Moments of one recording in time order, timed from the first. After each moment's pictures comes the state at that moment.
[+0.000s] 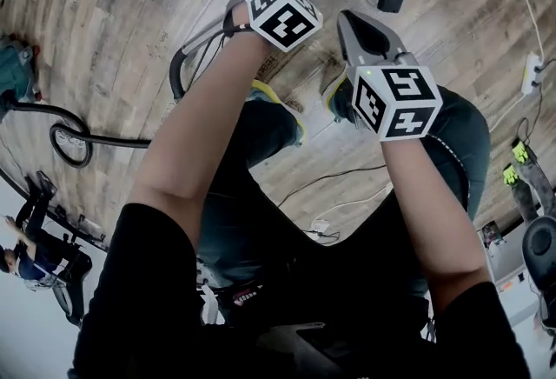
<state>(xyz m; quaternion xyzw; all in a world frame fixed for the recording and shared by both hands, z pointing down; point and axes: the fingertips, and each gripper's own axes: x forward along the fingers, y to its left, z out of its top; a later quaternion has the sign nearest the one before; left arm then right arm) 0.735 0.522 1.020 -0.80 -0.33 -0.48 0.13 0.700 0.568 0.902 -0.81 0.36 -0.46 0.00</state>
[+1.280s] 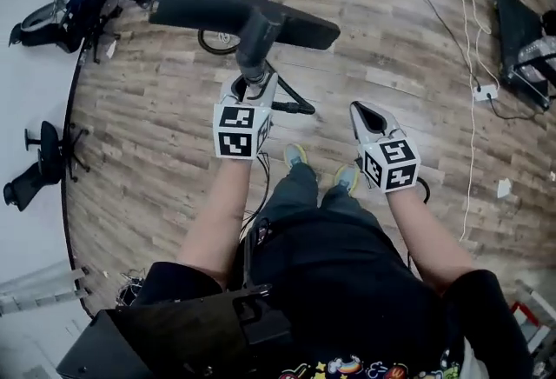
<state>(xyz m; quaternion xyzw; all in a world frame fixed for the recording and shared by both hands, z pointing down) 0.289 0.237 0.262 -0.86 0.44 -0.26 -0.08 0.453 0.340 0.316 -0.53 0.81 -0.23 -0.12</state>
